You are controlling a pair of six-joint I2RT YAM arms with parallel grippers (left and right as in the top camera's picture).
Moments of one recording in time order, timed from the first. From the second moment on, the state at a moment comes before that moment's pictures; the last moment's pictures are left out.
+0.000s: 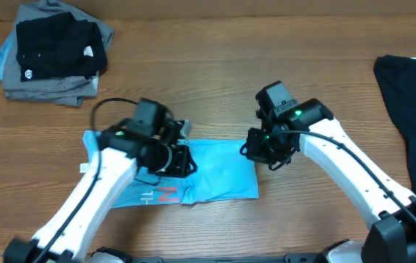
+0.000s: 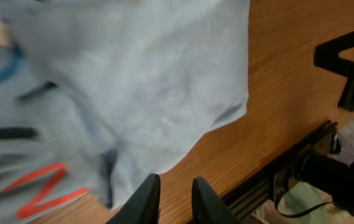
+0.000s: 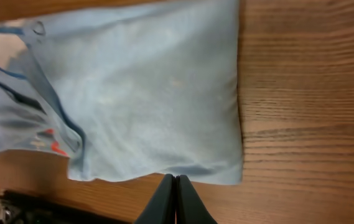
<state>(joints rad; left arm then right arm) -0.36 1.42 1.00 -0.91 0.53 -0.26 0.45 1.59 1.20 -1.05 -0.30 0.57</state>
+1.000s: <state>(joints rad) -0.30 1.86 1.01 -0.89 0.51 -0.31 0.33 1.77 0.93 -0.91 -0.36 0.51</state>
